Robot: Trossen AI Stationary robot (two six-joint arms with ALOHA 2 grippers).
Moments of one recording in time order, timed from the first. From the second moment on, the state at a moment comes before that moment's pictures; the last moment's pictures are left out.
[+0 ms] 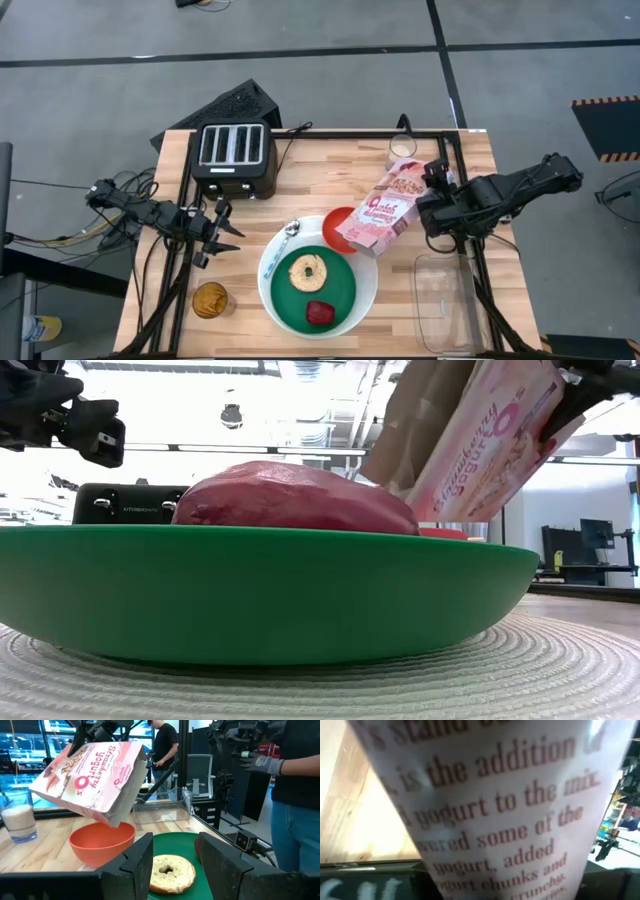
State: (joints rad) left arm -0.37 0.01 0.01 0.04 -0.09 -0.01; right arm 0.35 1.11 1.16 -1.57 0.81 -0.15
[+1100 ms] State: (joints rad) left arm -0.37 0.01 0.01 0.04 -0.09 -0.01; right arm 0.32 1.12 1.26 -1.57 0.94 -0.42
